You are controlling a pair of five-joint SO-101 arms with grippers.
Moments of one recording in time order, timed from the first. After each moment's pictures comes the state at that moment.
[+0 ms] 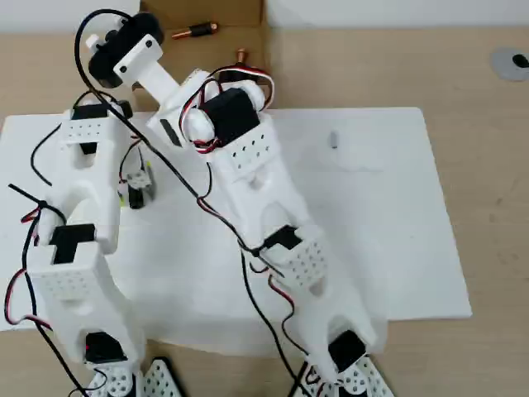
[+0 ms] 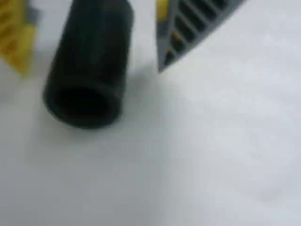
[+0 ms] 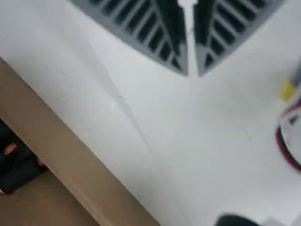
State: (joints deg) left arm -9.3 23.5 -3.4 82.2 -1.6; right arm -40.5 46.8 -90.0 101.7 6.0
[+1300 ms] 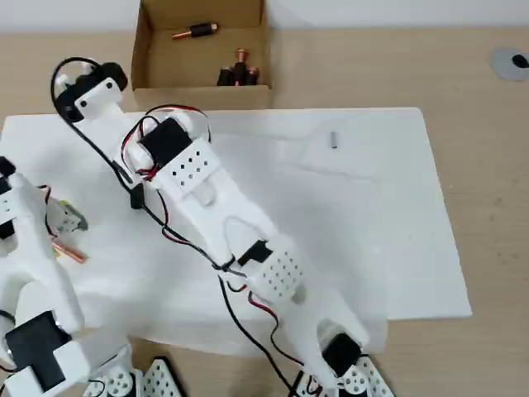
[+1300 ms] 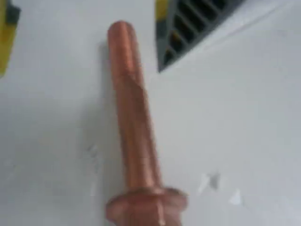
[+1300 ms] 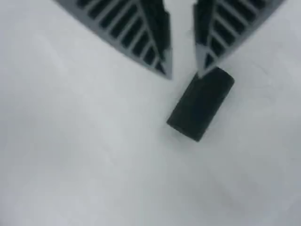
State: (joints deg) left arm -36.7 -11.5 33.2 70.6 7.3; right arm -50.7 53.7 -77.1 94.5 -12.9
